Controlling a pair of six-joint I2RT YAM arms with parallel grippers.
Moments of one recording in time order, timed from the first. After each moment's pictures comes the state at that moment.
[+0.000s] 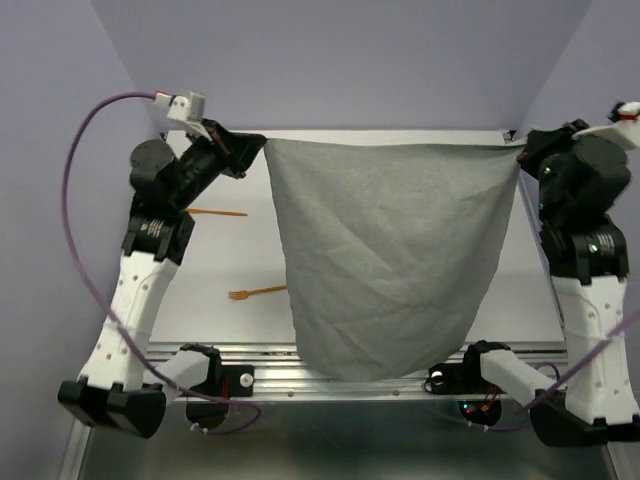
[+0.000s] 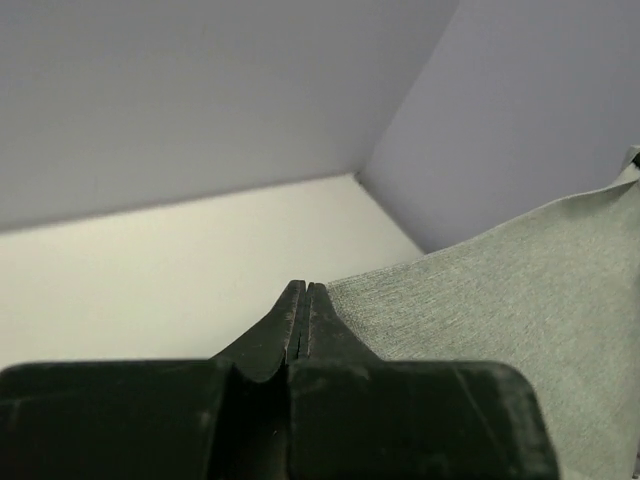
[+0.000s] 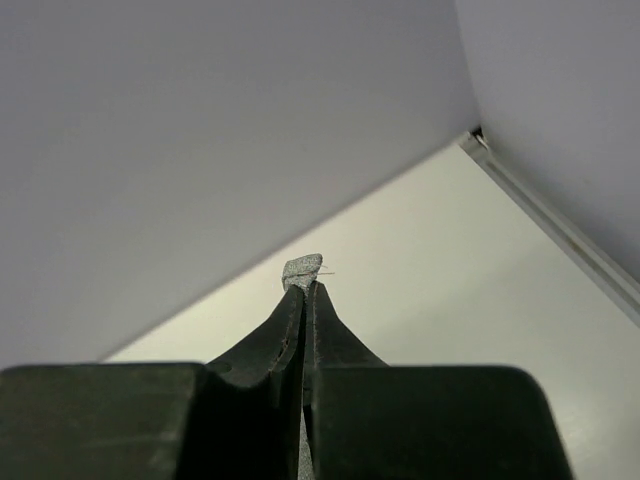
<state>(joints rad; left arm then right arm) -0.20 1.03 1.31 -0.10 0.45 -0.45 0.07 0.98 1.57 -0.53 0.40 0.50</state>
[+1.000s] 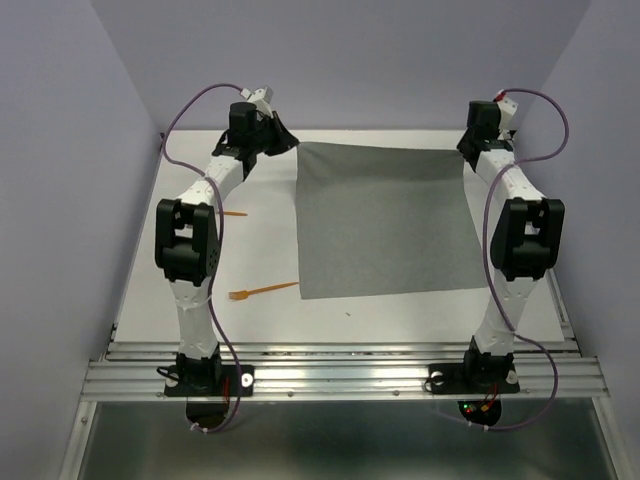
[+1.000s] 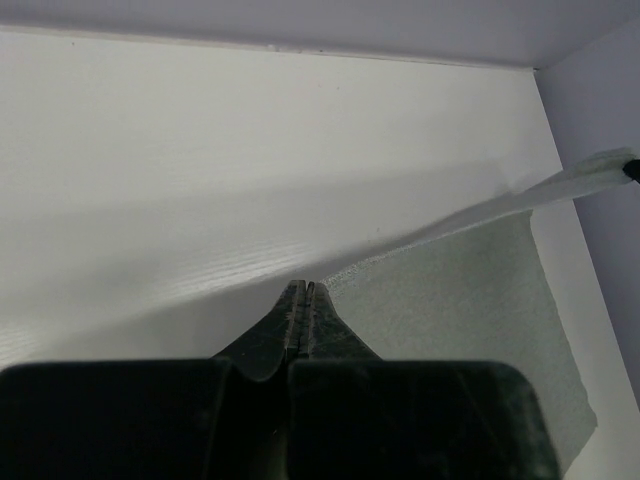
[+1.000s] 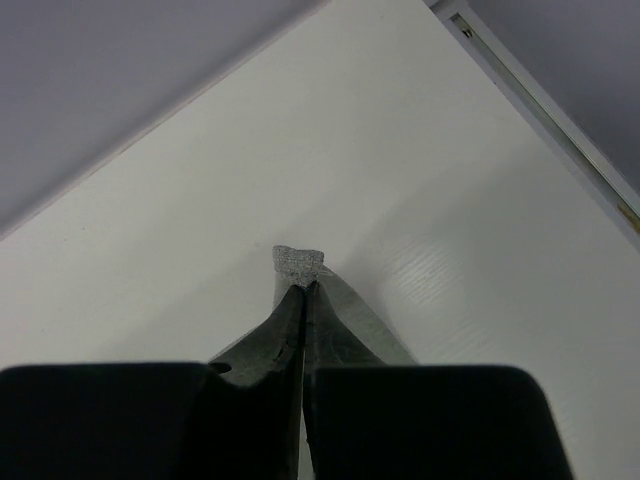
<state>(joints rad) -0.20 2.04 1.69 -0.02 0.39 -0.48 -0.02 2.04 1.75 -0.25 0.45 0.42</state>
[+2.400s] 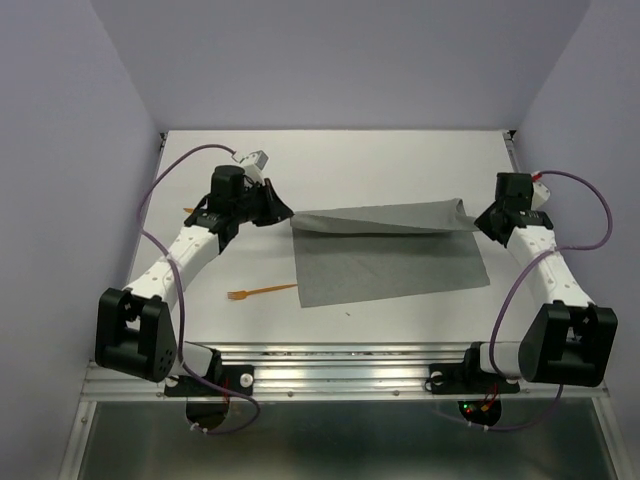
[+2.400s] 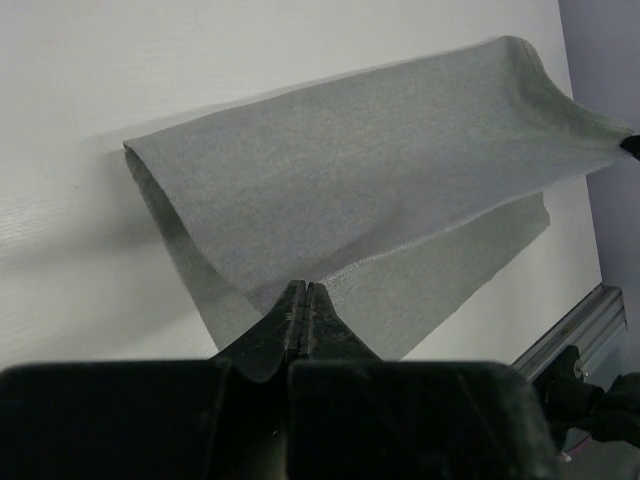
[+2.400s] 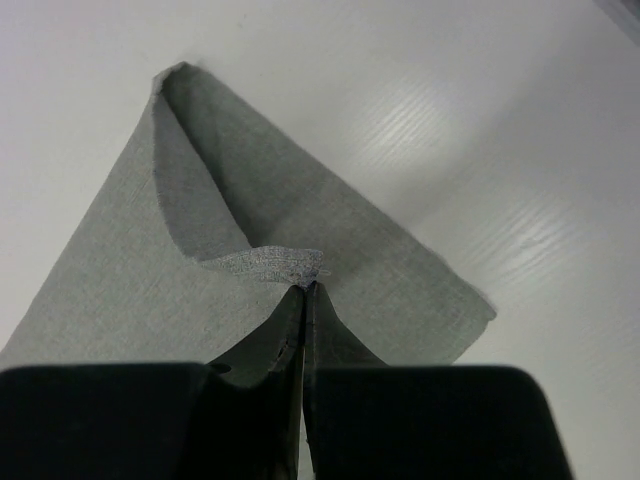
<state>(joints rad) -0.28 1.37 0.98 -0.17 0.41 -0.47 -0.09 1.31 1.00 -0.55 0.30 0.65</state>
